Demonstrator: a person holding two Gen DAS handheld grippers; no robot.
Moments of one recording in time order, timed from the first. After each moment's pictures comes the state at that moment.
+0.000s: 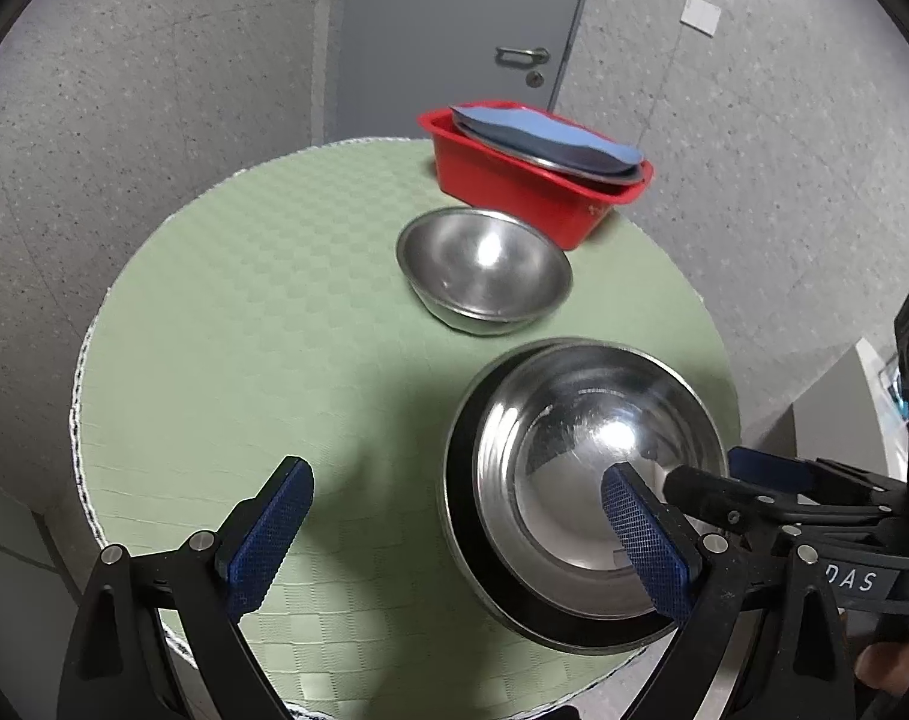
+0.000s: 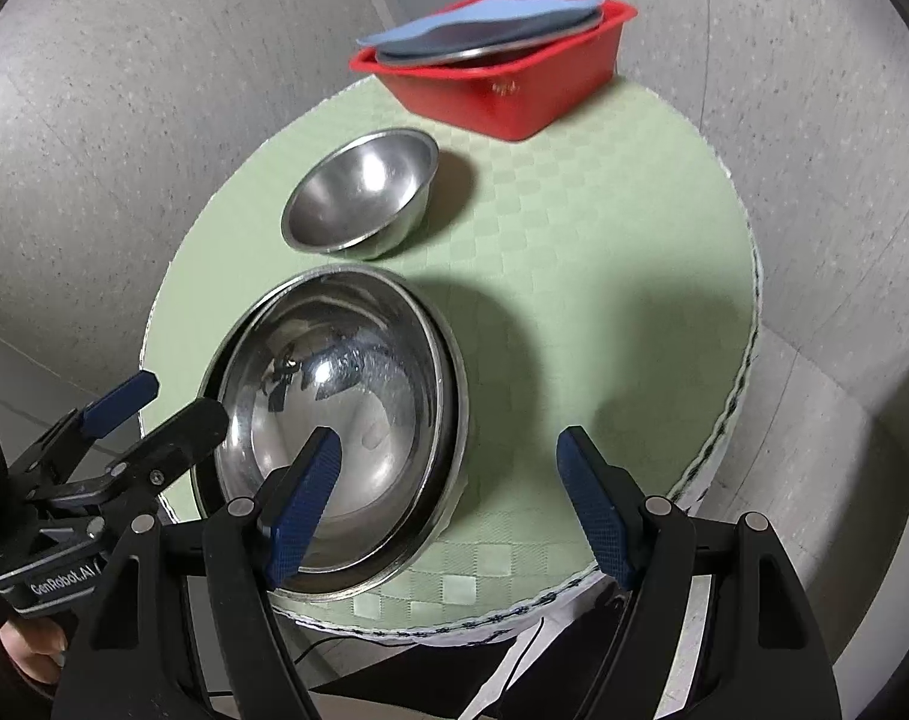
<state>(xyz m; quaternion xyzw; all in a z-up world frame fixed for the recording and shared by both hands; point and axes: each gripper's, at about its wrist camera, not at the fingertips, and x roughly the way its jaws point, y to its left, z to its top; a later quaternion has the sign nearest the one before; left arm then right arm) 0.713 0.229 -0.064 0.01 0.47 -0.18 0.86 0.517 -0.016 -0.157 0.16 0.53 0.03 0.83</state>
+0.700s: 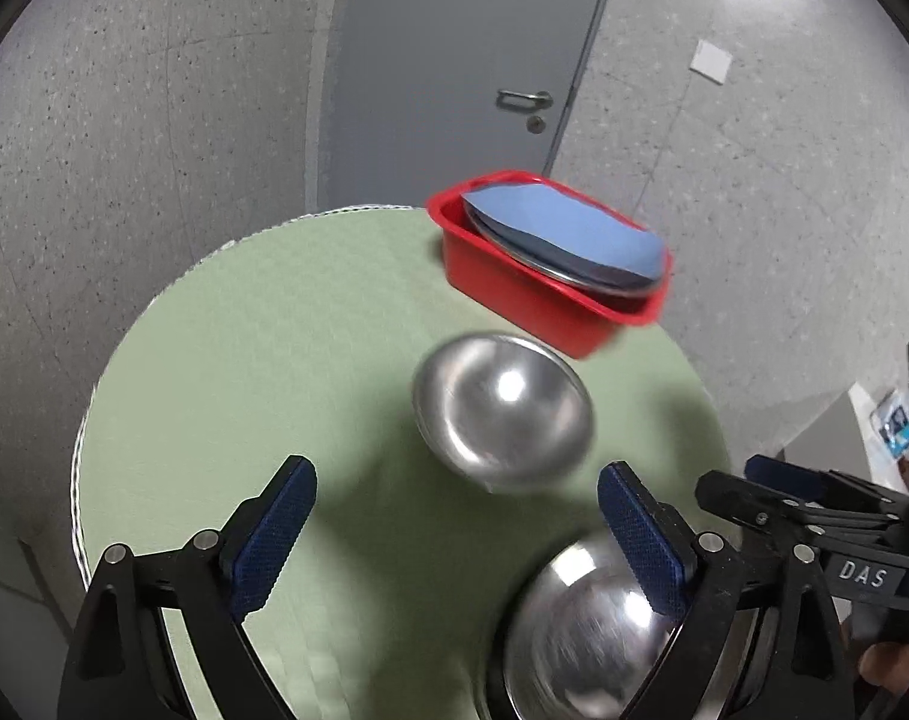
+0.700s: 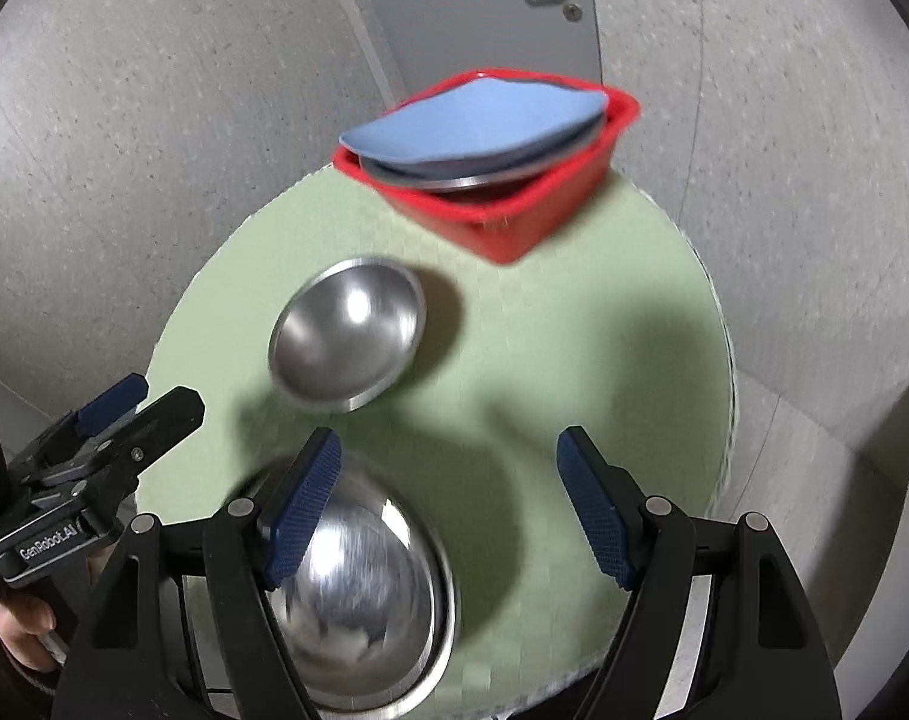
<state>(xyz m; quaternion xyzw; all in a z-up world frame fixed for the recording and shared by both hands) 0.795 0.228 -0.036 -0.01 0.43 -0.19 0.88 0.584 -0.034 -0.120 0.14 0.49 0.00 0.86</state>
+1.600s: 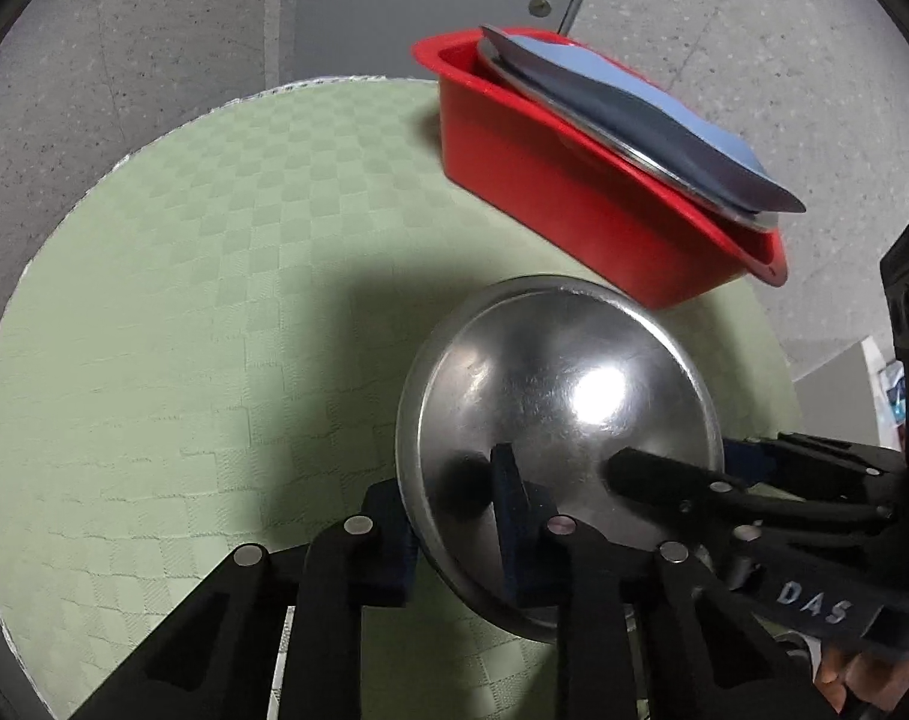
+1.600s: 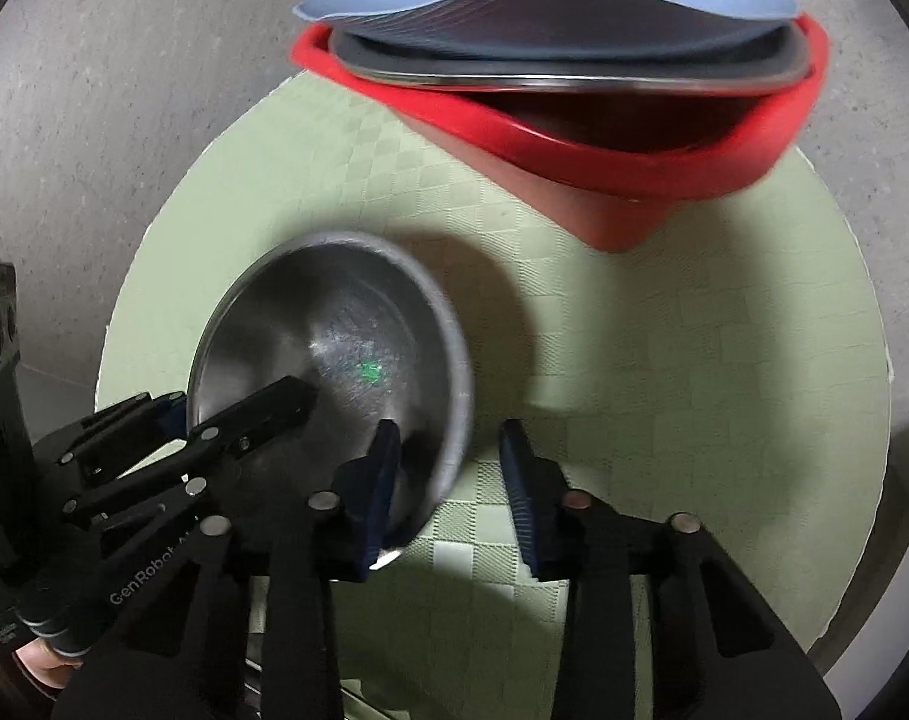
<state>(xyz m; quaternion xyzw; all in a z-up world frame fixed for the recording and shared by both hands) 0.915 0.181 -0.123 0.01 0.55 -0.21 0.81 0.685 -0.018 -0.202 0.14 0.60 0.05 0.79</state>
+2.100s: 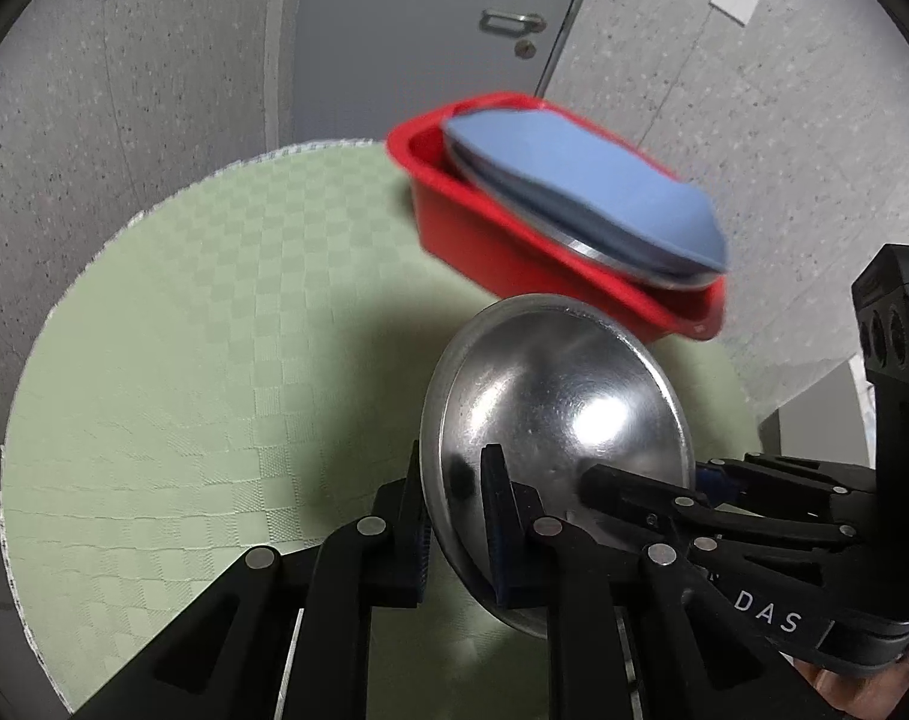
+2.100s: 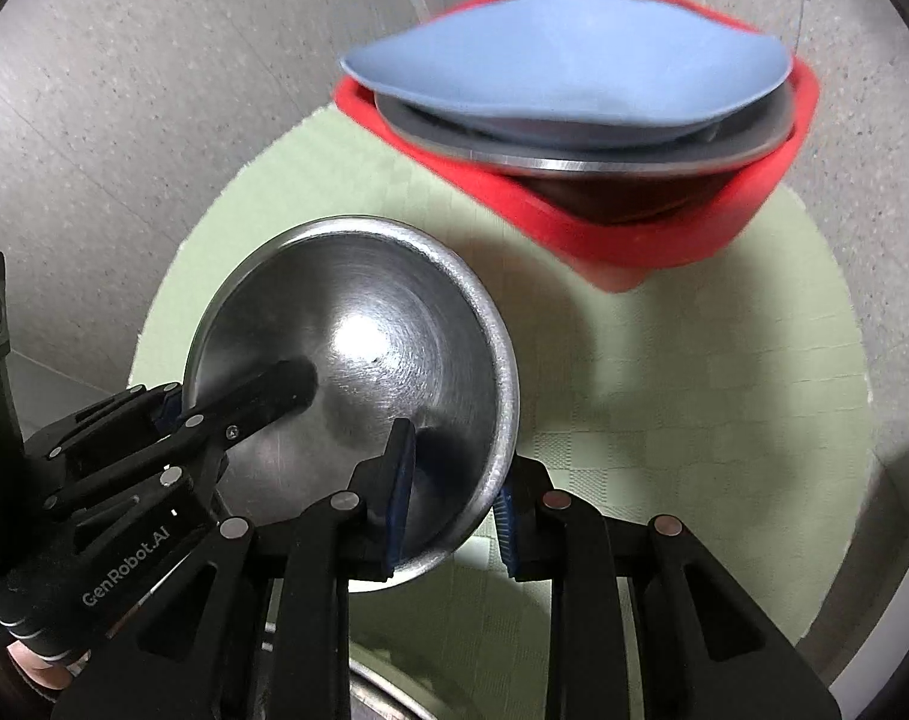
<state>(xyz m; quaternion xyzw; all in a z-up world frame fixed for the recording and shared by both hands) 0.894 0.171 -0.078 0.00 0.51 -0.21 0.84 0.673 -0.025 -0.167 0.15 0.57 0.06 0.81</state>
